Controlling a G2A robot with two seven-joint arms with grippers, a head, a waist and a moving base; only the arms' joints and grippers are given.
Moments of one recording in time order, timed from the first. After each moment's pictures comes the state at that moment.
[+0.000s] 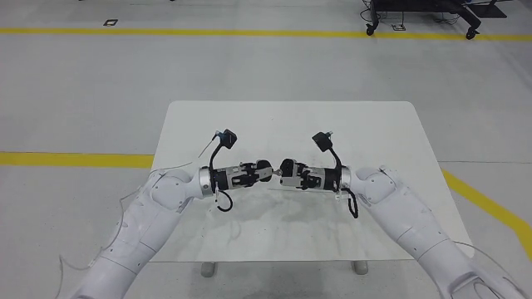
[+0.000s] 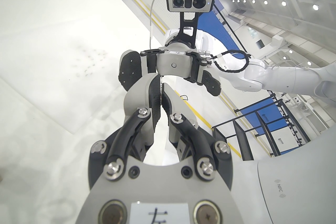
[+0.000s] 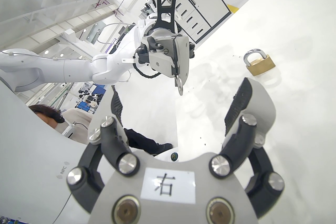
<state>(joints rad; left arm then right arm) 1.06 -1.16 -0.96 -1.26 -0.03 -0.75 -0.80 -1.06 -1.12 0.90 -1.15 0.16 -0.89 0.79</state>
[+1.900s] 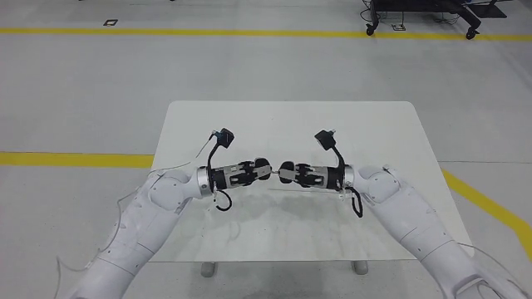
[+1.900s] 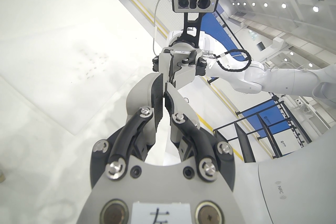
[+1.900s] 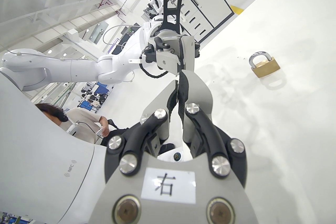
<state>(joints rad) 1.07 -1.14 -0.97 -1.27 -0.03 -0.75 -0.76 -1.07 -1.10 0.93 -1.19 0.19 -0.88 0.82</state>
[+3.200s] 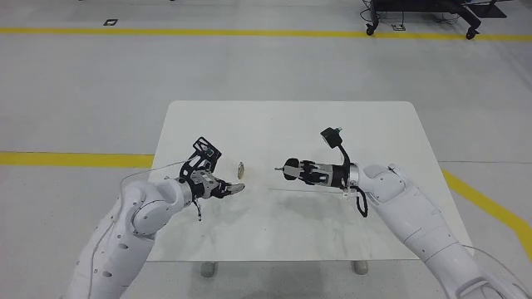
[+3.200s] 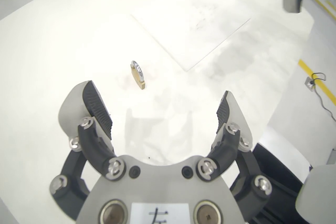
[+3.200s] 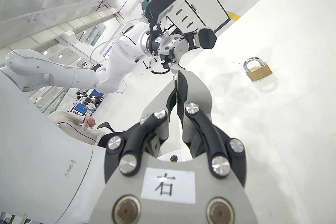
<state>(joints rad) 1.32 -1.06 -1.19 -1.67 0.89 -0.42 -0.68 -1.09 -1.09 0.97 -1.22 0.18 -0.89 0.81</state>
